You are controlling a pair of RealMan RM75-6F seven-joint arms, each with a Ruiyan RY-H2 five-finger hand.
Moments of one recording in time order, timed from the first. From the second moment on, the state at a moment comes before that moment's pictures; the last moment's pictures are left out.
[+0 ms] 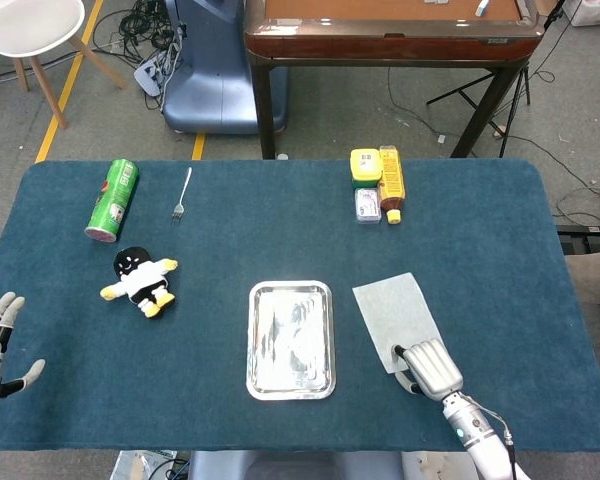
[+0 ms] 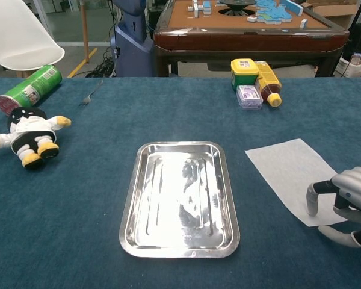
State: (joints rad) left arm -0.06 -1.10 -0.07 -1.63 1.44 1.51 0.07; right arm 0.28 -1.56 -0.06 -1.40 -1.55 1.18 -0.31
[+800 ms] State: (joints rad) left arm -0.06 -1.10 -0.07 -1.63 1.44 1.51 0.07; right arm 0.25 -1.59 0.00 -1.42 -1.49 1.26 -0.36
